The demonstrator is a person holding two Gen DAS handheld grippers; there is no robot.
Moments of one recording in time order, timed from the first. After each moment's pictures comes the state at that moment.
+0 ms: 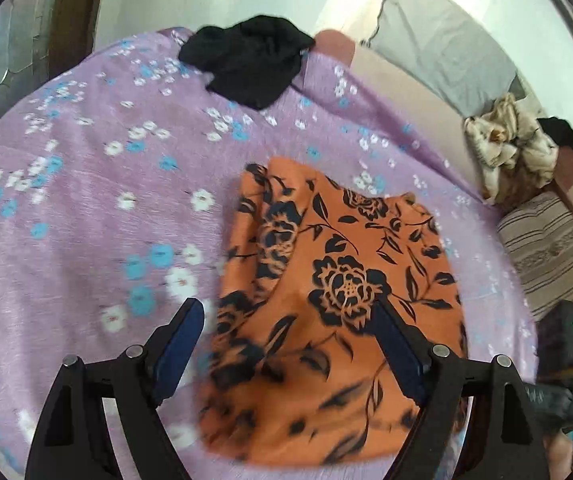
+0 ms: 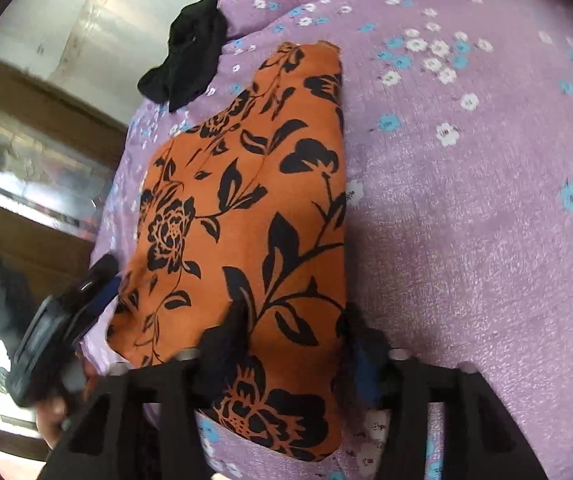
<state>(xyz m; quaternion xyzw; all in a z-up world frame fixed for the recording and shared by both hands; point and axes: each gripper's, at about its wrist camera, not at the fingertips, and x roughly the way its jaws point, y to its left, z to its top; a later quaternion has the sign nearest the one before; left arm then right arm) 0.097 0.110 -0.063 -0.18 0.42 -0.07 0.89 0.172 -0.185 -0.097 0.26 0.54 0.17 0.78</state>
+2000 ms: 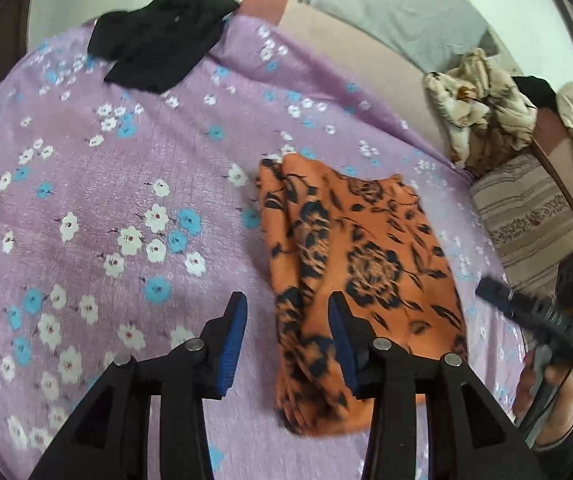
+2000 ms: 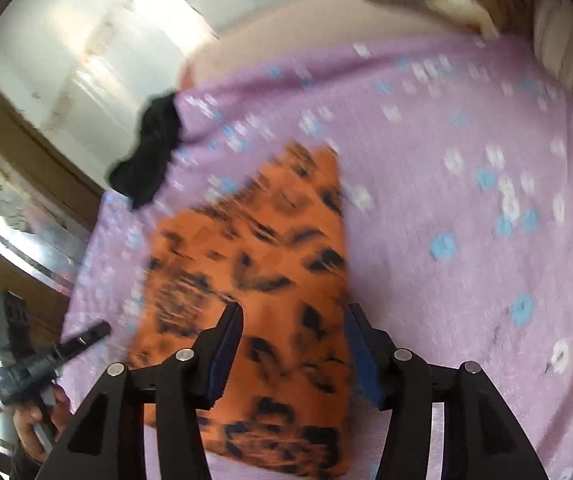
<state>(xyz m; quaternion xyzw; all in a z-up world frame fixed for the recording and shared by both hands) 0.166 -0.008 -0.051 -0.15 0.46 -0.15 0.86 0.222 -0.316 -0.033 0.22 0.42 0.14 0.87</state>
